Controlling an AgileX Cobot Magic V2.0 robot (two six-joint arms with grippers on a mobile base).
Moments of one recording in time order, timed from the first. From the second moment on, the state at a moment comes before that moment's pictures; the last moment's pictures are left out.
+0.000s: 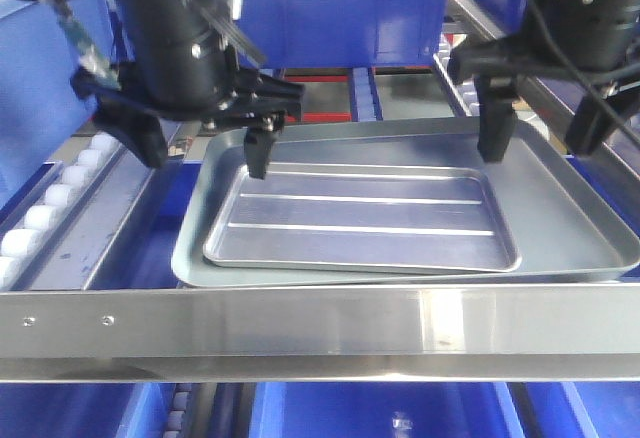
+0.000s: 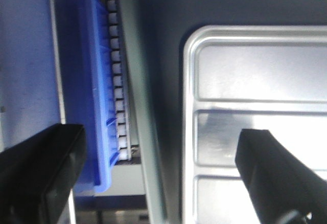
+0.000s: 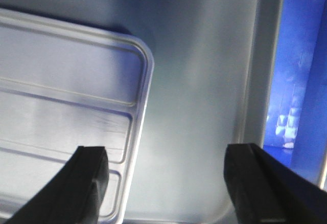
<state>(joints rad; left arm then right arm) -0.69 1.85 -1.39 0.46 0.75 -0.74 0.27 1.65 -1.21 -0.15 0.74 0.37</state>
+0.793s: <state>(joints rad) -0.75 1.20 -0.99 0.17 0.69 -0.25 0.27 0.95 -0.76 -0.15 0.63 0.37</state>
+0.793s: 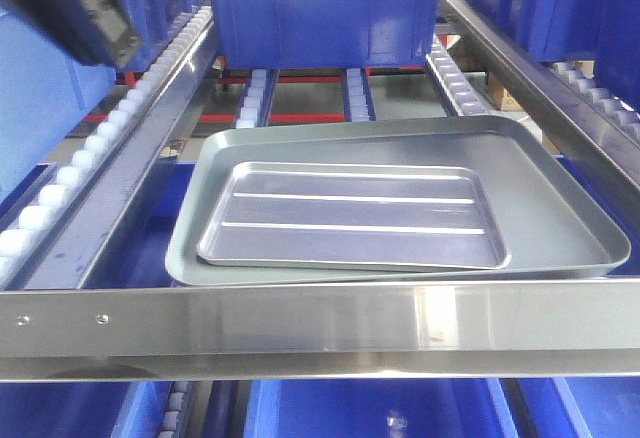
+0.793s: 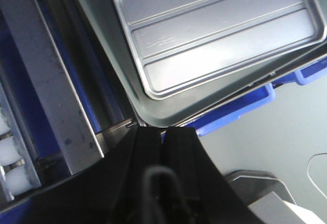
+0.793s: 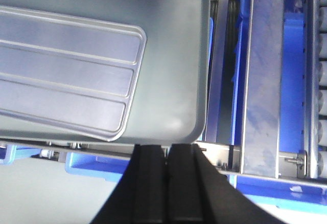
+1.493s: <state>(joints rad) -0.81 0.75 -0.35 0.17 -0.07 -0.25 0.27 0.39 -0.30 -0.17 0.31 0.37</state>
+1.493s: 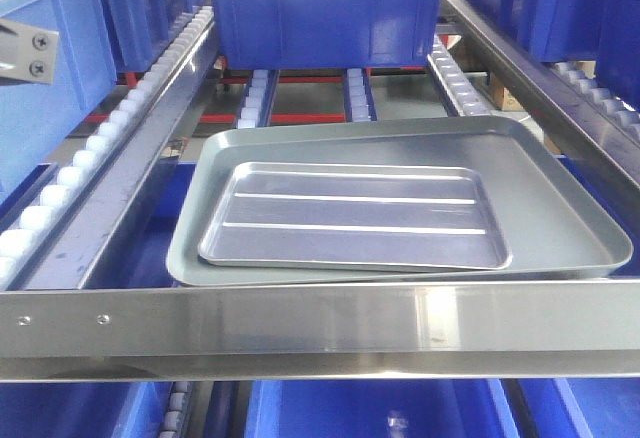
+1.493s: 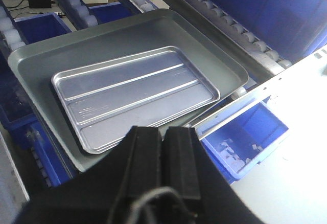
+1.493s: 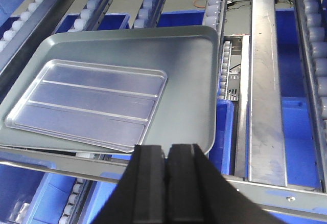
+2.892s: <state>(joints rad) -0.14 -0.01 0.02 -0.18 0.14 0.19 0.27 0.39 -0.30 -0.17 0.31 0.37</state>
